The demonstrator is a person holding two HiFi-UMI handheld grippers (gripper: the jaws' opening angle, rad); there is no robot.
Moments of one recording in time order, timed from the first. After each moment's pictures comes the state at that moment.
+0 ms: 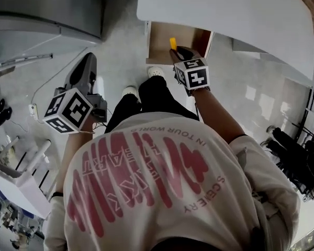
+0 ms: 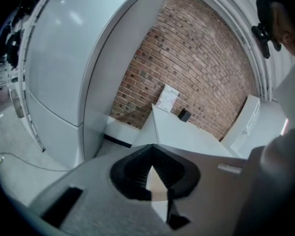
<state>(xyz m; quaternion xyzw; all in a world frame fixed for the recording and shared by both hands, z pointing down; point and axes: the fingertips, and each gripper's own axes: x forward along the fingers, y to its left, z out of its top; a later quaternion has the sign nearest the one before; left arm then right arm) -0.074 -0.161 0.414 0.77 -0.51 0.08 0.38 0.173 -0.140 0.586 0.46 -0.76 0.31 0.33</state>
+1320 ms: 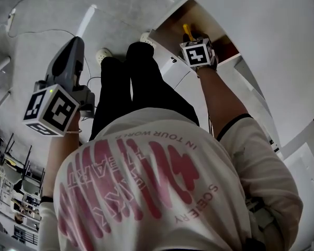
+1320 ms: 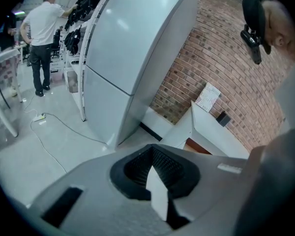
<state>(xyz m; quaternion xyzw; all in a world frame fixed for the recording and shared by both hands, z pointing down) -0.109 -0.081 0.502 0.58 -0.67 0.06 0.45 0.193 -0.163 0.769 0.22 -0.75 0.19 0.59</state>
